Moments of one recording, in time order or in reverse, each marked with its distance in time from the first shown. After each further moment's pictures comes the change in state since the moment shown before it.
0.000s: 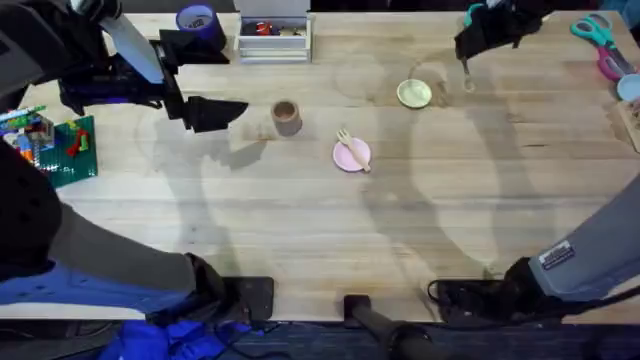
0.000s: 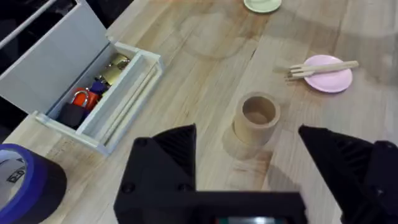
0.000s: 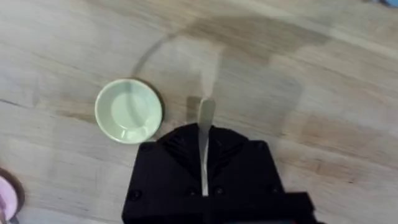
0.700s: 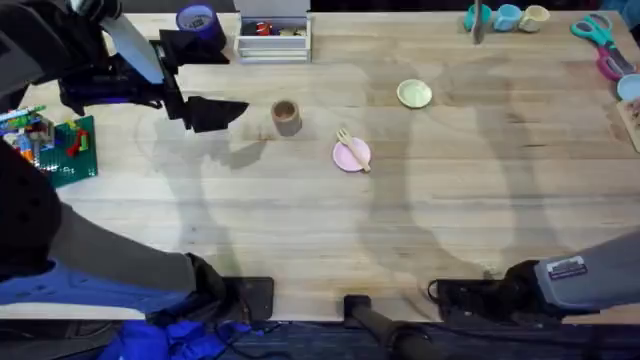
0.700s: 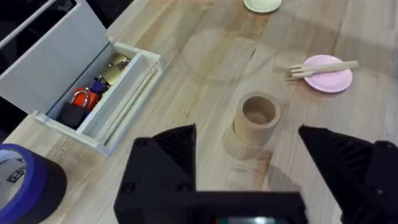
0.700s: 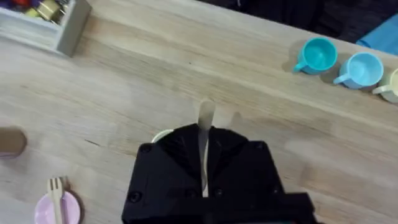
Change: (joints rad) left arm 0.000 0.000 0.000 0.000 0.000 0.000; right arm -0.026 -0.215 0.000 0.105 -0.204 0.051
